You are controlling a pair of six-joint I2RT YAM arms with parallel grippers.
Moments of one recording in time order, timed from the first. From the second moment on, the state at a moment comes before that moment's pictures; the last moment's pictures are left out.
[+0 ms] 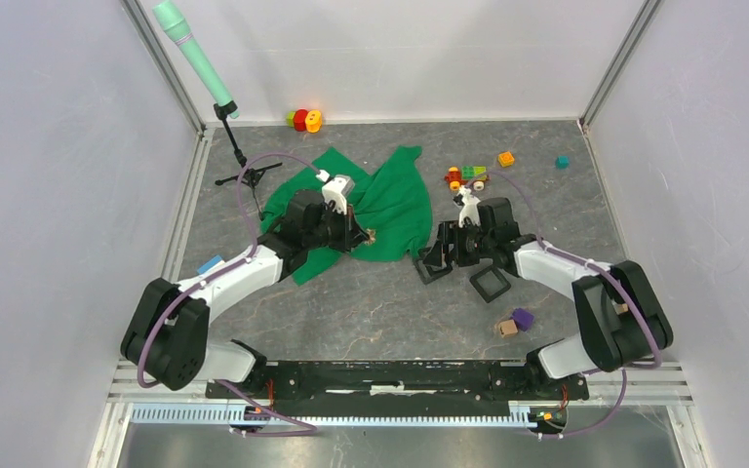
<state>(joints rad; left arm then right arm) -0.51 1.36 0.74 0.08 0.30 -0.31 0.36 1.48 0.68 -0.01 -0.46 0.31</state>
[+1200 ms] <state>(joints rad) -0.69 1.27 0.36 0.62 0.30 0.23 0.39 1.60 0.46 0.69 -0.80 0.91</state>
